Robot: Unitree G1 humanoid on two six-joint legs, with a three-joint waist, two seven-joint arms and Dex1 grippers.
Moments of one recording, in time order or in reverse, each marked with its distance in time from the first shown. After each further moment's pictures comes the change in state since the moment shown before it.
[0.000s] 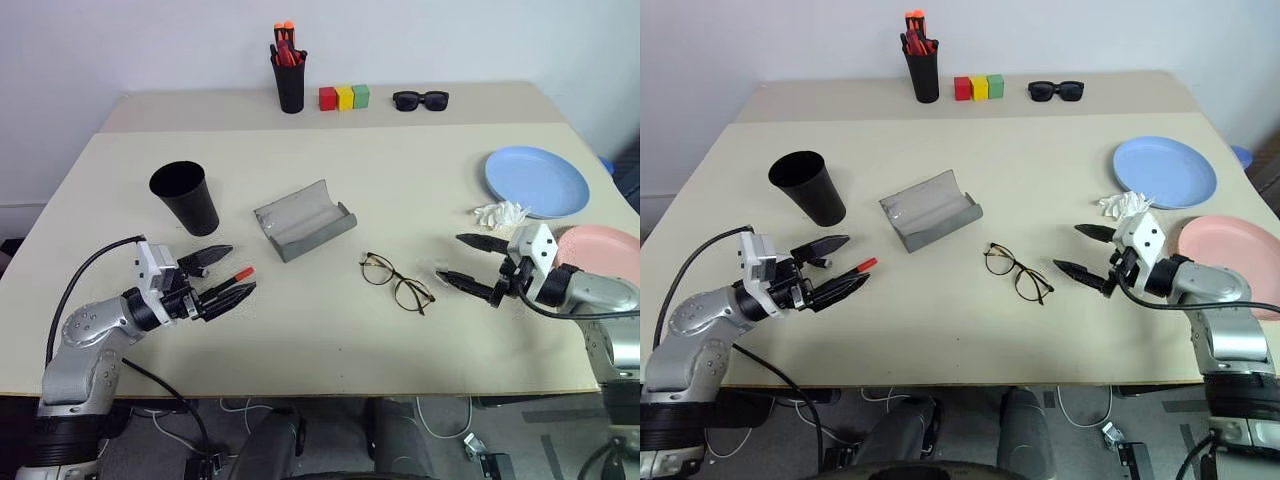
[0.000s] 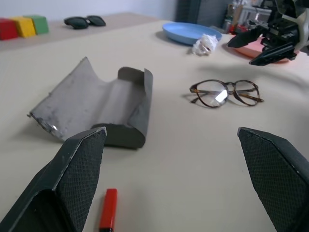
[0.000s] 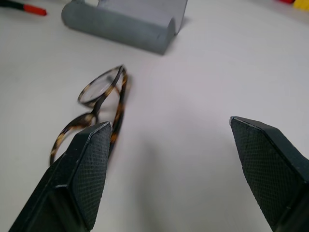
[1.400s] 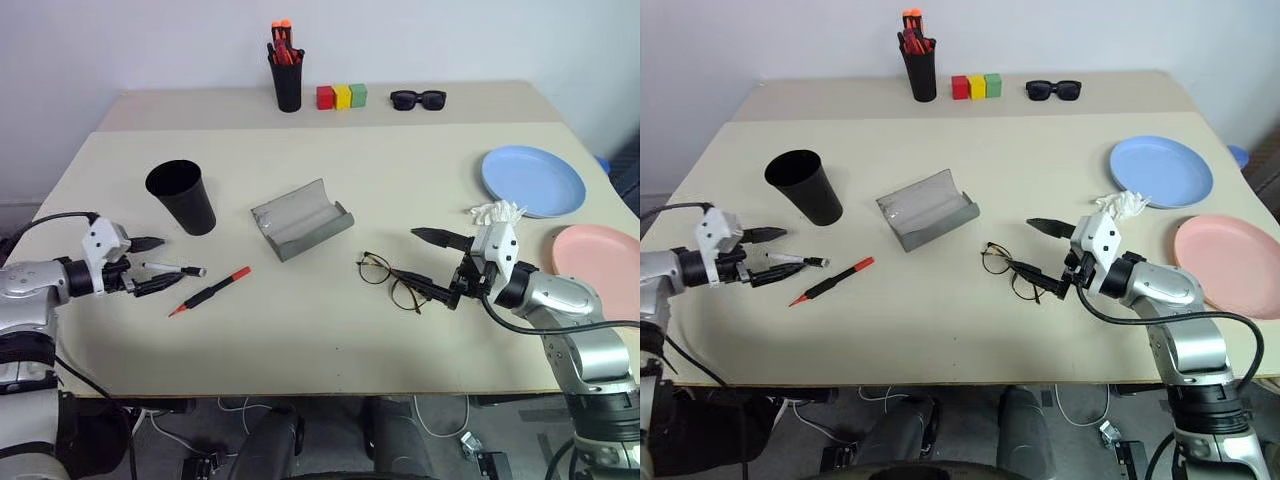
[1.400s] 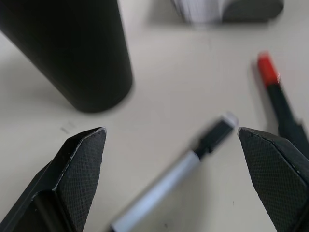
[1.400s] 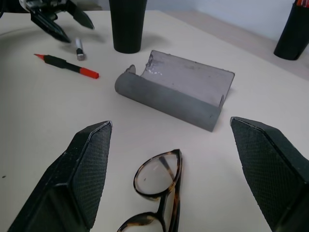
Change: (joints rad) left arm -0.489 0.275 -0.075 1.017 0.355 -0.389 -0.276; right arm 0.055 0.126 0.080 -0.311 0.046 0.098 -0.110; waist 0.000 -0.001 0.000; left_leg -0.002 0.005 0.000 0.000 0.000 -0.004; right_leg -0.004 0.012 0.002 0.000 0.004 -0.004
